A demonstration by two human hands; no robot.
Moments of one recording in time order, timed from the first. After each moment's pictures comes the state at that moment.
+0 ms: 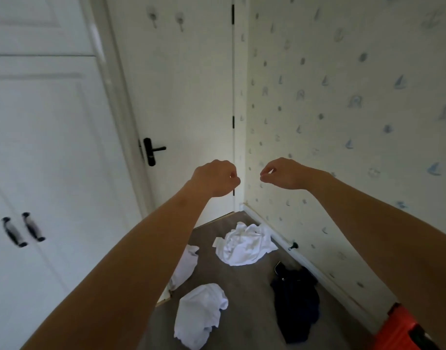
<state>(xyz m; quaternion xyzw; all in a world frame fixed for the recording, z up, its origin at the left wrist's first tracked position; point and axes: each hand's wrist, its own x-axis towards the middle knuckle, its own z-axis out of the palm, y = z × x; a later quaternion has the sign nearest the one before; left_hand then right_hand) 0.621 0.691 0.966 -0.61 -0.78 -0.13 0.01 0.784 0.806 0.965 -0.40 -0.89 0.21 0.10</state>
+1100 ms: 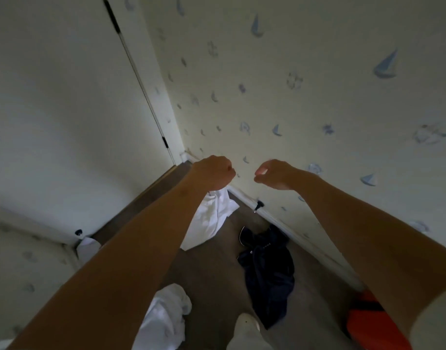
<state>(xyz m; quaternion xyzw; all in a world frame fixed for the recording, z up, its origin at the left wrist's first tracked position) 0.559 1.312 0.695 -0.68 -0.71 0.00 -0.20 0.738 1.354 0.682 -0.56 -0.74 0.35 -0.06</state>
